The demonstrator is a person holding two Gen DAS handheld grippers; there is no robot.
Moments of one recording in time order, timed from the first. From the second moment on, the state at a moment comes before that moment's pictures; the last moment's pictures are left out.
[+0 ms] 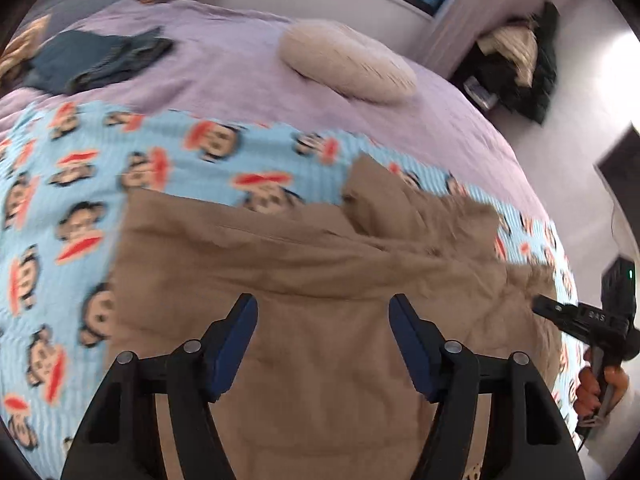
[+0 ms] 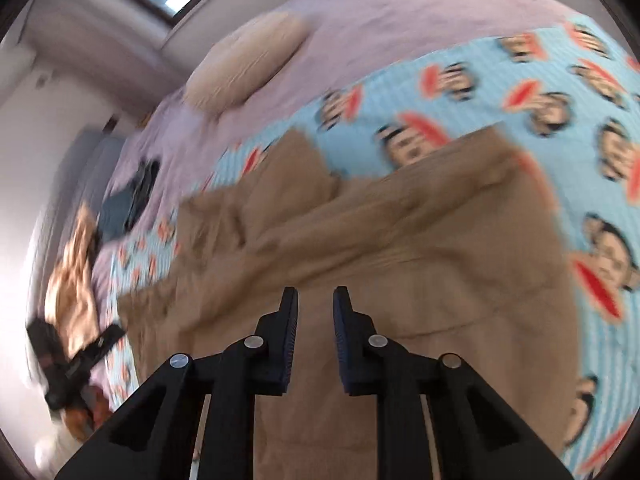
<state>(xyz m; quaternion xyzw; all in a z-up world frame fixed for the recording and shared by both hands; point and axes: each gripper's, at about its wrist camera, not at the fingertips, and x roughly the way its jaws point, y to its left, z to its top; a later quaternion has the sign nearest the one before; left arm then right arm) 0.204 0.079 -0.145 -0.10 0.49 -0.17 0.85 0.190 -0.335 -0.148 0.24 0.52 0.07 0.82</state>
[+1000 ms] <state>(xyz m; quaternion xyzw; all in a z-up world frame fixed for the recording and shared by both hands) 0.267 0.113 -0.227 -0.01 0.48 -0.01 0.88 0.216 -0.447 -0.219 0.27 0.51 -0.07 0.81</state>
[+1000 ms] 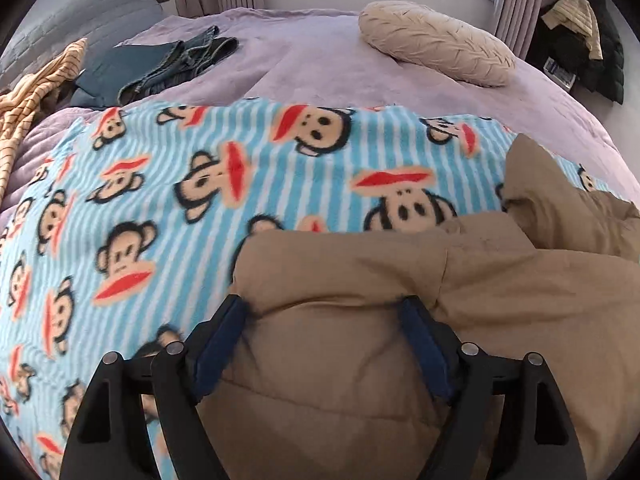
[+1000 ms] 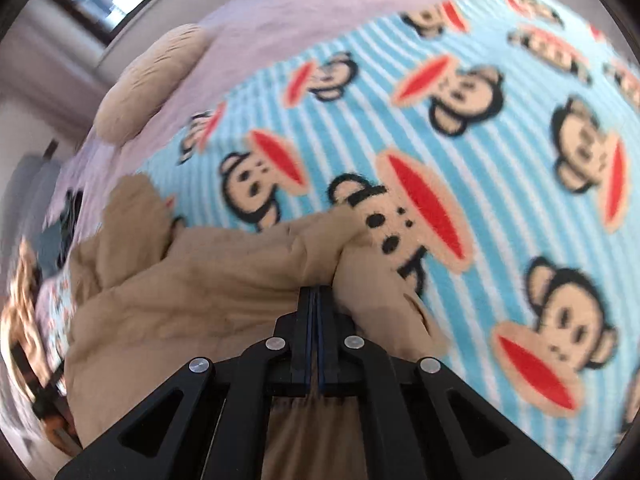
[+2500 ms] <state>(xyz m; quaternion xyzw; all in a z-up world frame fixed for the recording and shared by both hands) 0.083 0.112 -0.181 -0.05 0.57 -0.03 0.82 0.006 -0.386 -0.167 0.42 0.50 -0.05 0.75</state>
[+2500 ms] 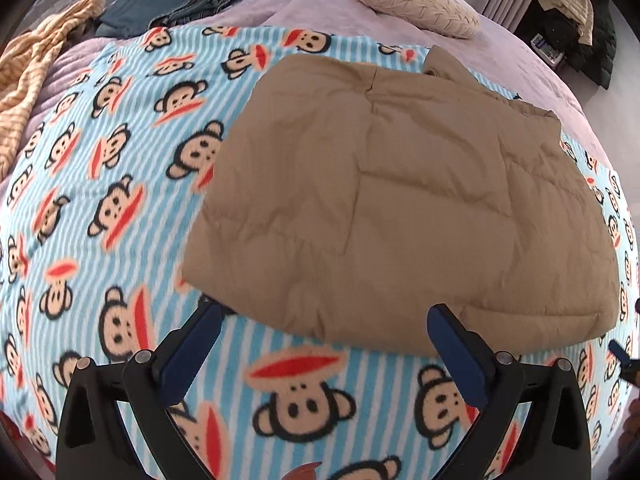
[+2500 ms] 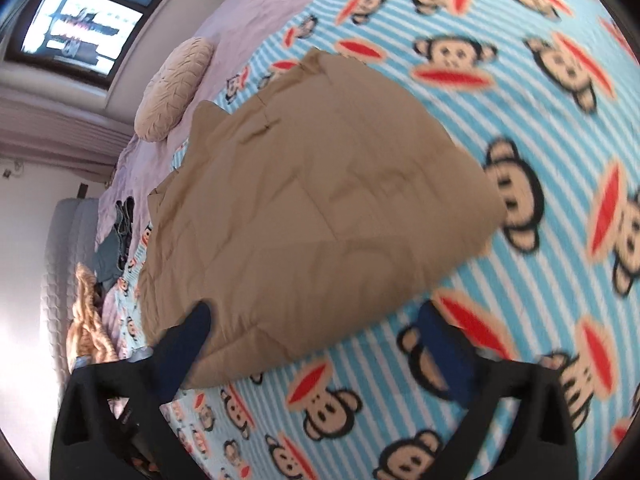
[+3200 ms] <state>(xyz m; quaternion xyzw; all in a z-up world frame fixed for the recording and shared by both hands) 0.080 0.157 -0.235 -0.27 0.60 -0.07 0.75 0.003 -0.389 -0.235 0.55 0.49 -0.02 0.68</state>
